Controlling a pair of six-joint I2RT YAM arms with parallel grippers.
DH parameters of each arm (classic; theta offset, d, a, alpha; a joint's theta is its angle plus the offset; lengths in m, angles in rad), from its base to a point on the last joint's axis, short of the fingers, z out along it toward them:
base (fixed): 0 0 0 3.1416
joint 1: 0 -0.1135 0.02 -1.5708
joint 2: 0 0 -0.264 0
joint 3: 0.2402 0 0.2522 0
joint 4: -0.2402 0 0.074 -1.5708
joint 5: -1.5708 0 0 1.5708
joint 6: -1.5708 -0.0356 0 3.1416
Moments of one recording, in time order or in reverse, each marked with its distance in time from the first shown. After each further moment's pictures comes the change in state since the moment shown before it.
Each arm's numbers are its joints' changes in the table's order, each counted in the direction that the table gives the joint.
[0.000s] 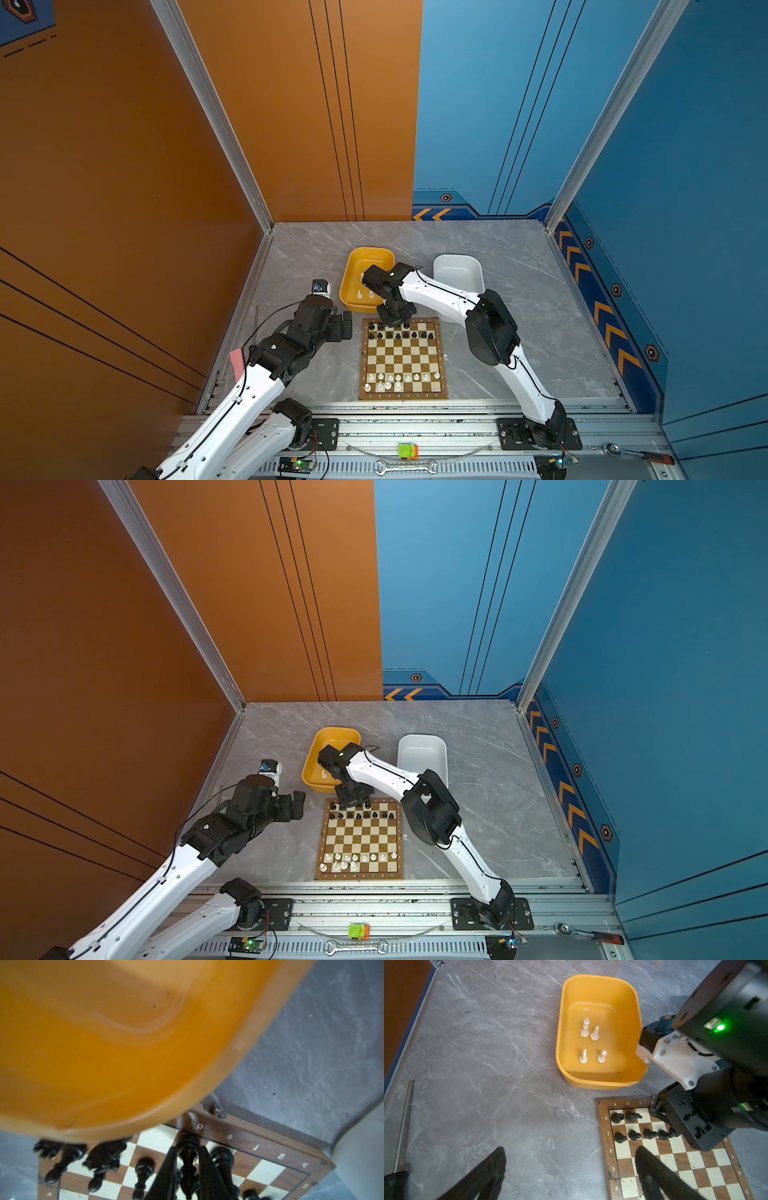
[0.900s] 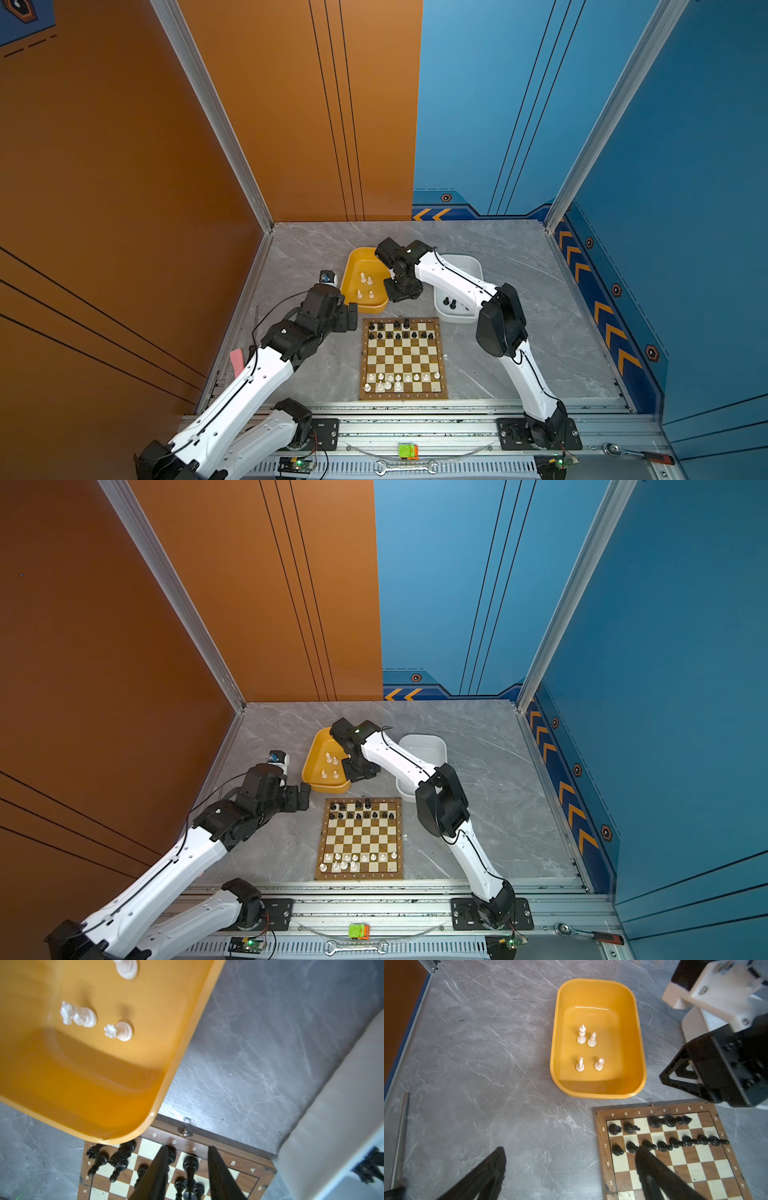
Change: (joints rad) left arm 0.000 -0.181 0.093 0.062 -0.001 -0.023; right arm 0.134 0.039 0.140 -0.006 0.009 0.028
